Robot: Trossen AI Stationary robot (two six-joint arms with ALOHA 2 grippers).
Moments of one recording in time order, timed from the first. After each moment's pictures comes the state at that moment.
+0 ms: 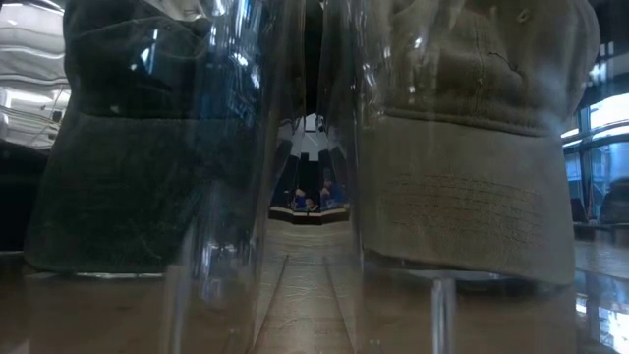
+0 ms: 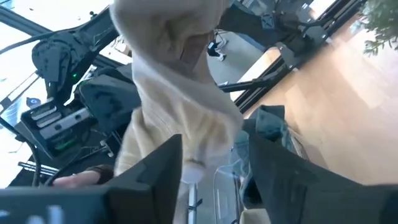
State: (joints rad) left arm -0.50 1.95 2.31 -1.54 -1.26 1.26; right arm -0.31 1.29 1.14 -0.03 -0.69 0.90
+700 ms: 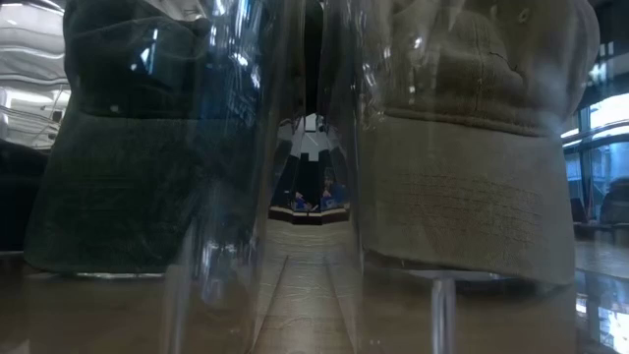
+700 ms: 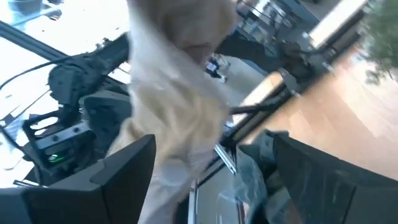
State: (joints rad) left arm -0.50 1.95 2.31 -1.53 -1.37 1.23; right arm -0.28 1.29 1.14 0.06 -0.60 0.94
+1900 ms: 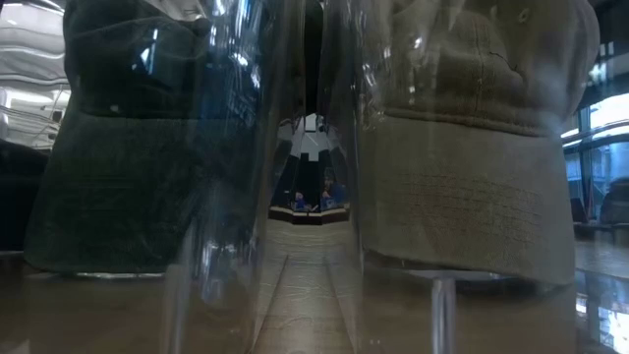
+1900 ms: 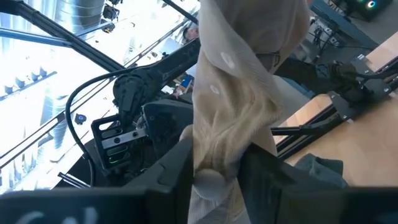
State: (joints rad) left arm -0.48 1.95 2.31 -1.48 -1.42 1.25; right arm -0.26 1.29 1.14 0.27 -0.63 1.04
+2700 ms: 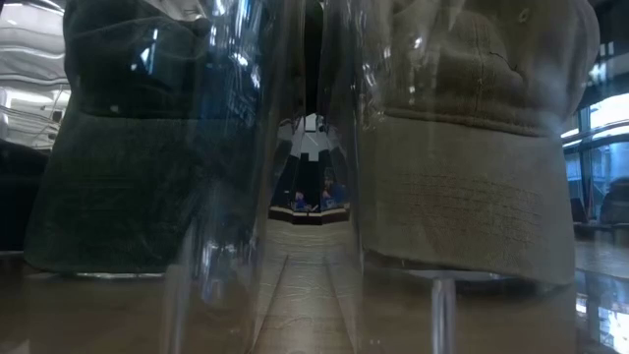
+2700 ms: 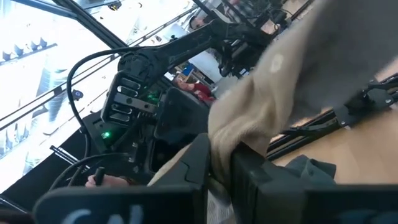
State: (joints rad) left arm -0.48 1.95 2.31 -1.48 -1.25 0.76; right arm -0.27 1.29 1.14 0.26 -0.68 0.91
